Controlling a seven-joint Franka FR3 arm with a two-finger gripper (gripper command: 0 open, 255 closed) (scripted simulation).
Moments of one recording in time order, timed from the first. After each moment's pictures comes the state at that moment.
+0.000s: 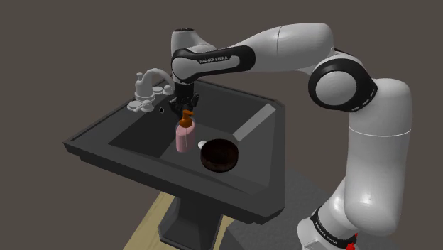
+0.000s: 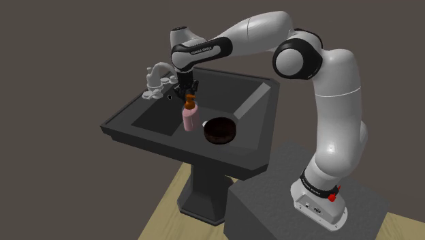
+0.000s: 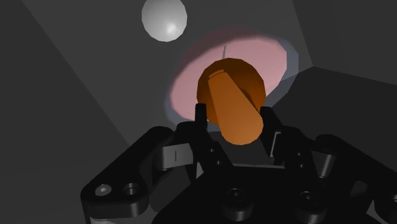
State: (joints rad) arm 0.13 0.47 0.16 -1.48 -0.08 1.93 0.29
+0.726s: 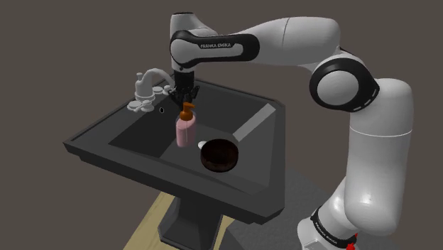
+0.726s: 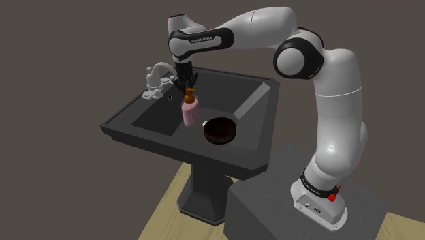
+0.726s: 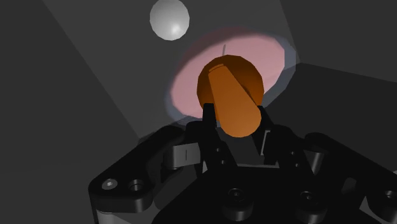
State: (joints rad) arm 0.13 0.46 0.16 -1.37 -0.07 1.80 0.29
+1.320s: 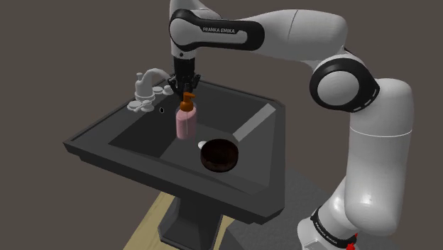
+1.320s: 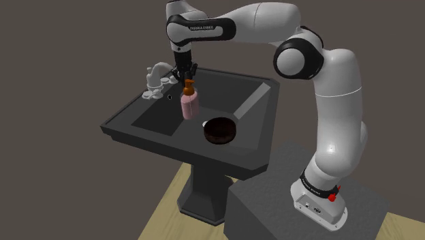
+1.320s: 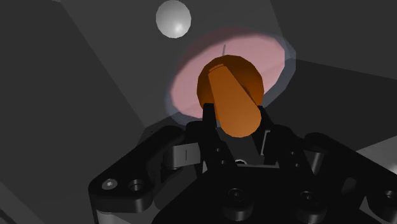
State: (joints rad) arm 0.14 0.46 0.16 -1.25 -0.07 1.68 0.29
